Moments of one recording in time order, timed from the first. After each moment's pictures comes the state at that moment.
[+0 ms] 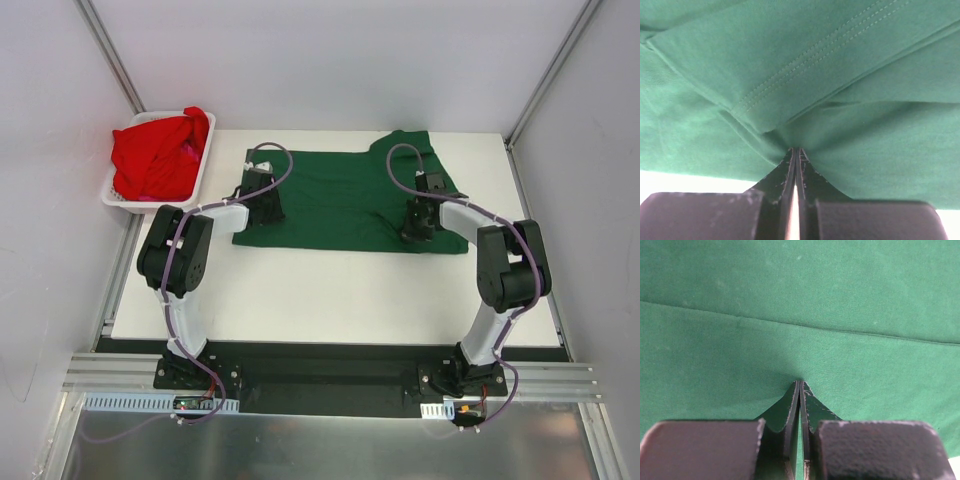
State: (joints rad) left arm -0.33 1.92 1.12 -0.02 0.04 -0.49; right arm 0.23 1.81 1.14 -0.46 -0.06 0.40
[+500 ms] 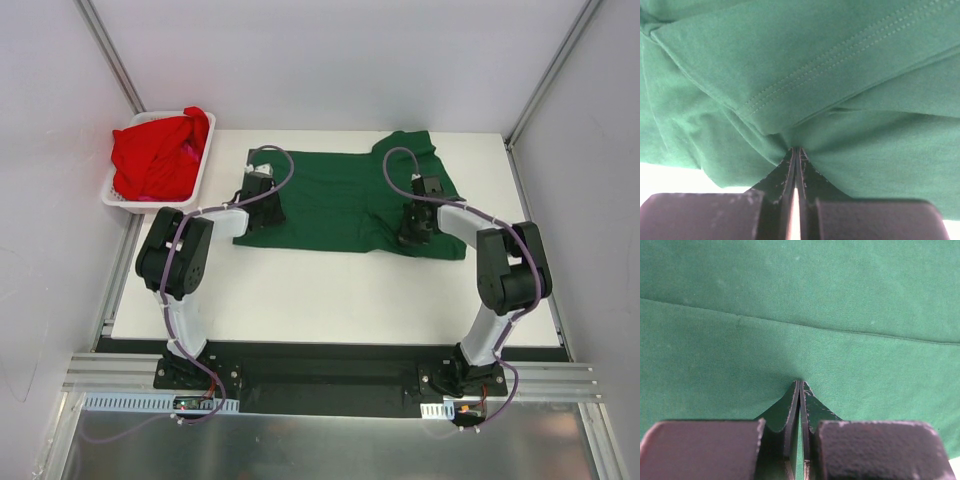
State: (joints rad) left arm -0.34 1.91 1.07 0.04 0.04 -0.49; right arm 0.25 1.80 1.11 -0.44 -0.08 0.40
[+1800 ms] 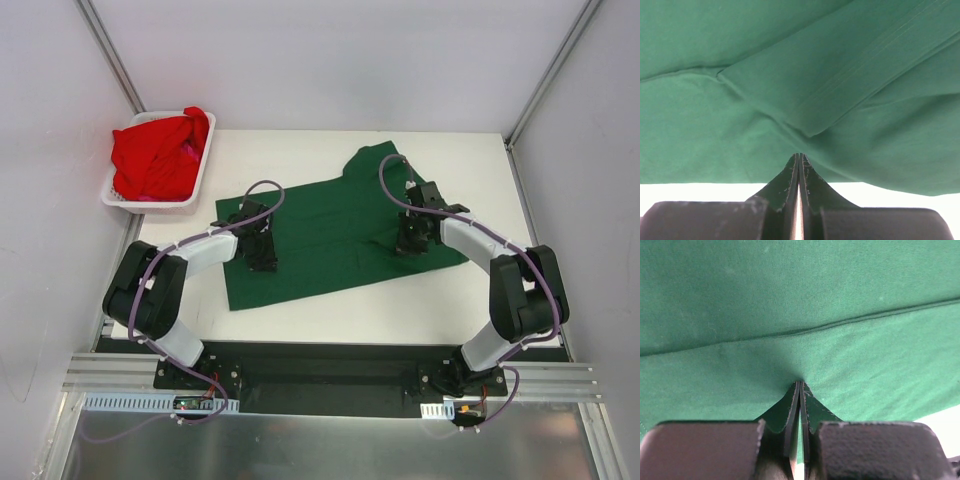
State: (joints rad) left arm -0.41 1.60 0.84 -0.40 0.08 -0.58; right arm 0.33 1.61 1.01 -0.53 -0.12 0.40
